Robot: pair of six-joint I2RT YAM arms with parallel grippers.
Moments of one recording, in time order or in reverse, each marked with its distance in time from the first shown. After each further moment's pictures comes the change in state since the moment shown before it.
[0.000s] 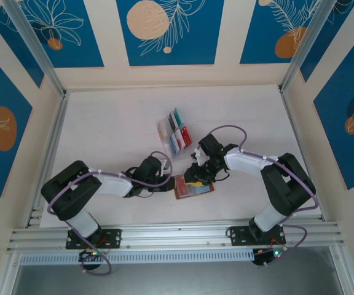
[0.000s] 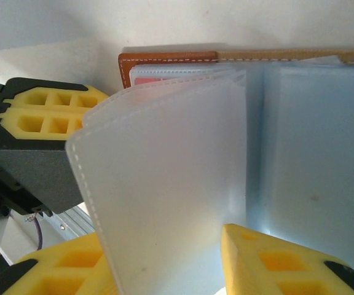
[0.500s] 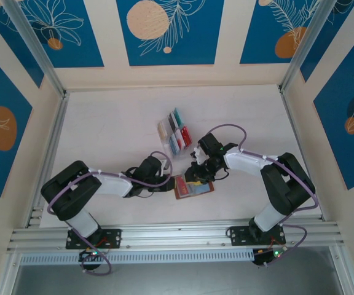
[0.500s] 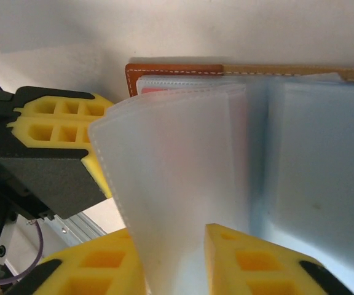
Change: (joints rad) left arm 0.000 -0.004 0.000 -0.001 -0.001 0.003; right arm 0.000 0.008 0.013 0.003 0.007 0.003
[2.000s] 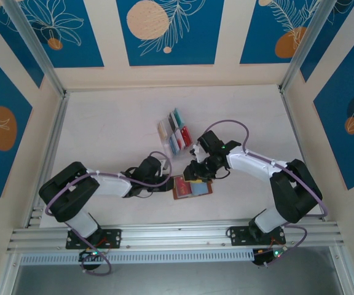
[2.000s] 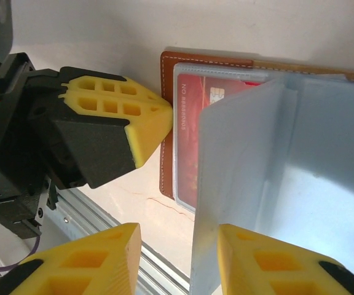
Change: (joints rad) left arm -0.001 -0.015 -0.001 -0.031 -0.022 0.004; right arm 0.025 -0.083 0.047 -0.096 0.039 -0.026
